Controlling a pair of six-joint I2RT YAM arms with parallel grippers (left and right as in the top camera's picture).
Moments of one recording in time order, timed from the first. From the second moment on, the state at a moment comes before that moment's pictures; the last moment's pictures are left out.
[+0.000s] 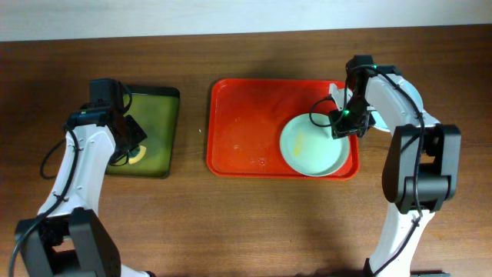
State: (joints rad) left arm 0.11 1.68 1.26 -0.88 -0.15 -0.54; right arm -0.01 2.15 1.63 -1.10 -0.10 -0.26
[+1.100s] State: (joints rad) left arm 0.09 1.92 1.32 -0.71 -0.02 -0.44; right arm 0.12 2.14 1.53 -0.93 -0.29 0.08
